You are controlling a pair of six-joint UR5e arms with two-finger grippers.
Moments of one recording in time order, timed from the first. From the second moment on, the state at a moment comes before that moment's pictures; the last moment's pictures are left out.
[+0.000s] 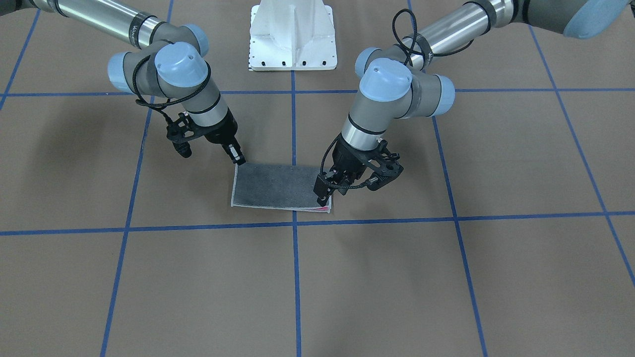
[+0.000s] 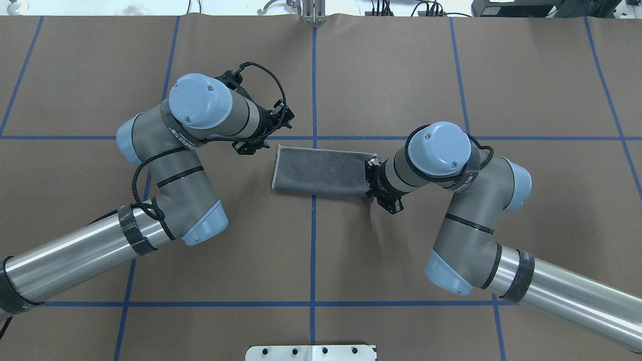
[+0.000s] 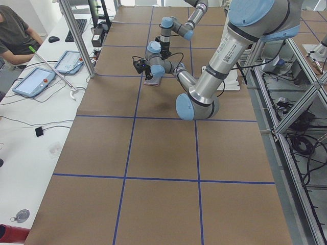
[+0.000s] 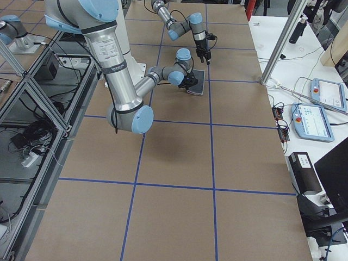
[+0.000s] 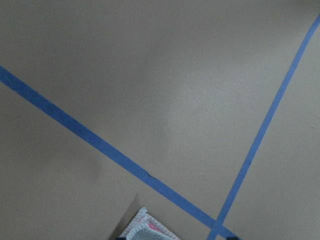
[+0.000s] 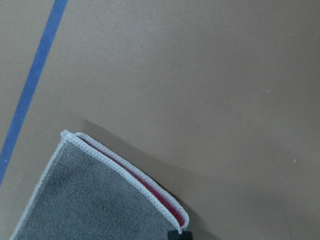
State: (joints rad) left arm -0.63 -2.28 -1.44 -2.09 -1.79 -1.86; right arm 0.54 -1.09 1.66 -1.21 1.90 2.35
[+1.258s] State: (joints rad) left arm -0.65 -2.21 -1.58 -2.07 -1.85 -1.87; right arm 0.34 -1.07 1.83 -1.35 1.97 2.55
